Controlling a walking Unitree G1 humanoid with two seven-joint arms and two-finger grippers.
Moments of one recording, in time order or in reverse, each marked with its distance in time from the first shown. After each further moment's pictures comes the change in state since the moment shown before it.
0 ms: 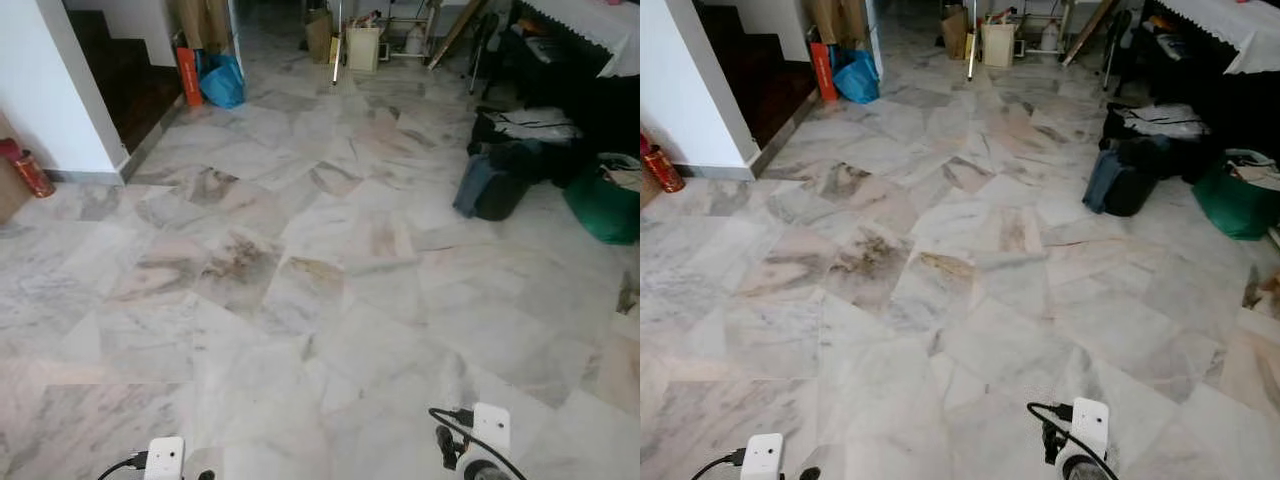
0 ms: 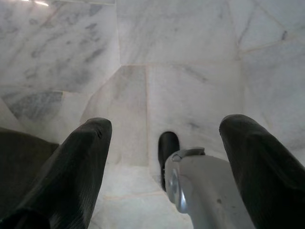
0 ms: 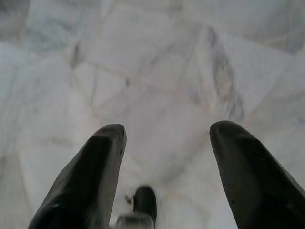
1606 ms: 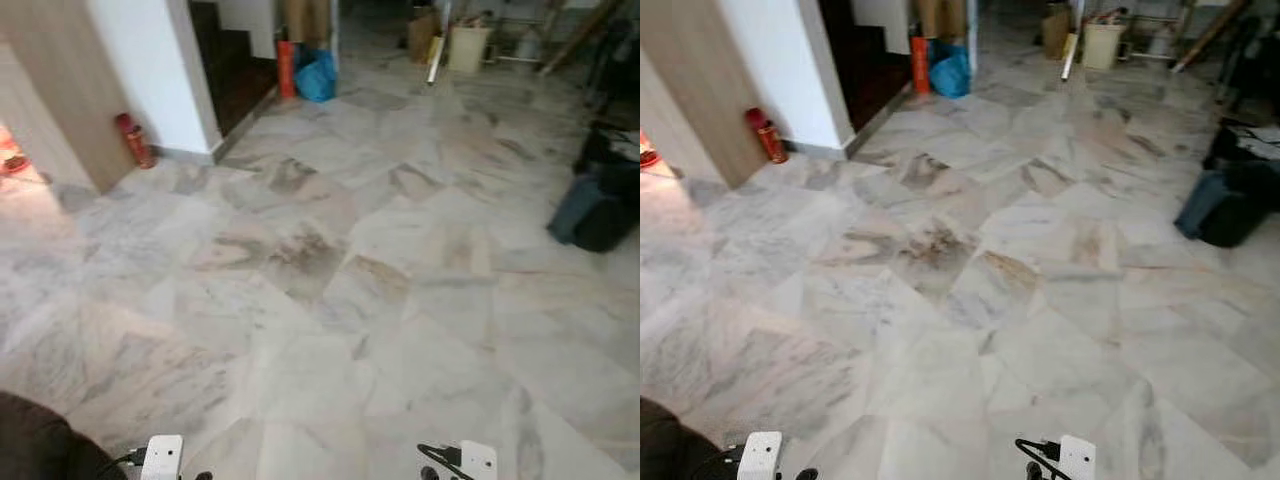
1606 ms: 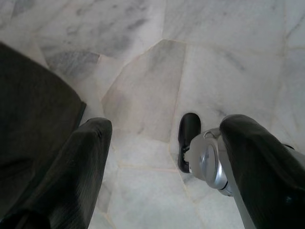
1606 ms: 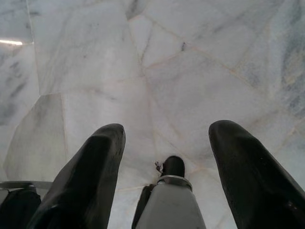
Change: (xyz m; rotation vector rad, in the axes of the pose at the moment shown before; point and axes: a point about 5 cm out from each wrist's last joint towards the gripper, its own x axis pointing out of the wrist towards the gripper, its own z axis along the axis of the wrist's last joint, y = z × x) left arm 0.001 0.010 0.005 0.054 0.016 -0.023; right arm -0.010 0.009 -0.034 0.028 0.097 0.044
